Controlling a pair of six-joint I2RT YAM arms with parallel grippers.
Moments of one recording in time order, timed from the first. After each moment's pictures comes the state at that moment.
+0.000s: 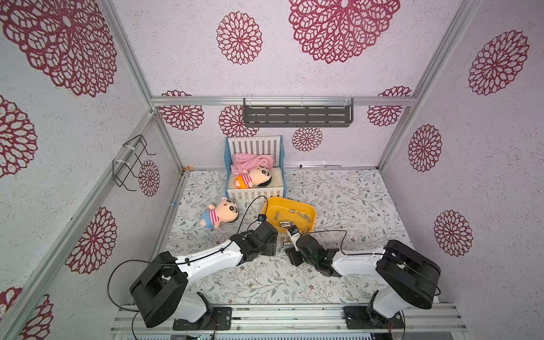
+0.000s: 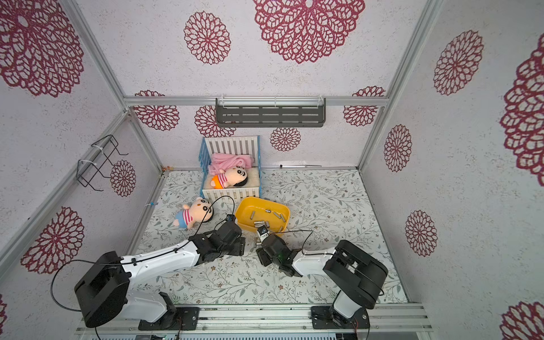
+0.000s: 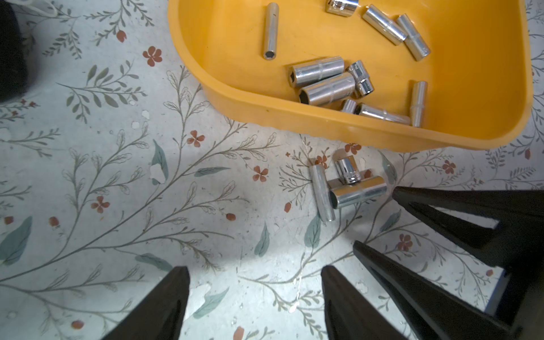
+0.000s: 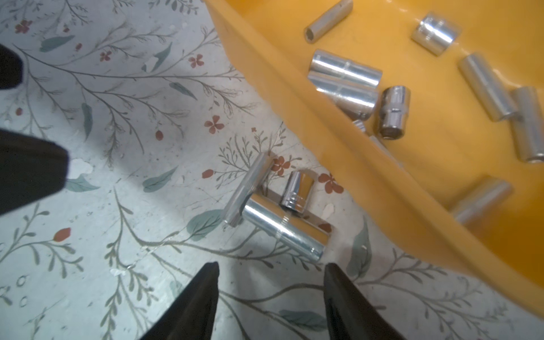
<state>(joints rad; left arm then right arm) -0.81 1.43 0.80 -0.38 -0.25 -0.63 0.89 1.60 0.60 0.22 0.19 0.26</state>
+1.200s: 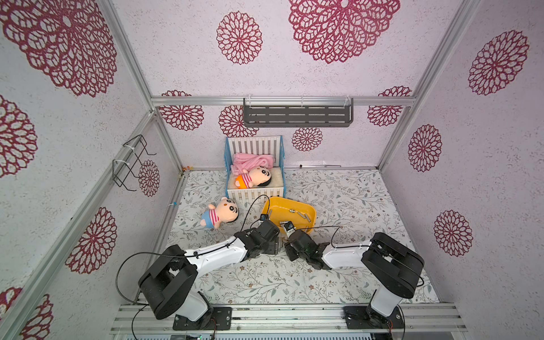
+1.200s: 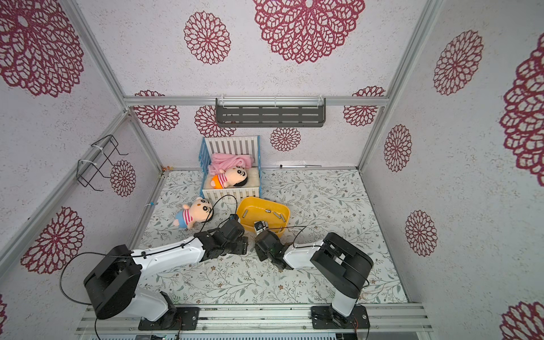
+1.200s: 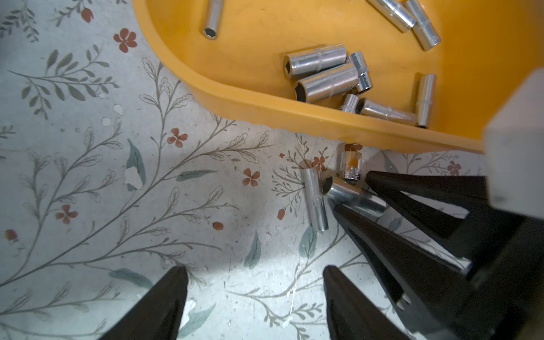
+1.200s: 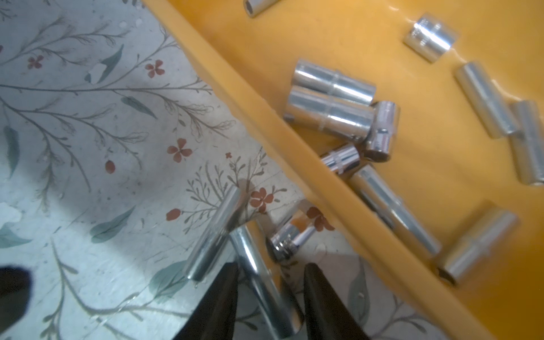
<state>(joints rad) -0.80 1.52 0.83 -0.36 -0.21 -0.63 0.90 1.71 0.72 0.15 0.24 0.27</state>
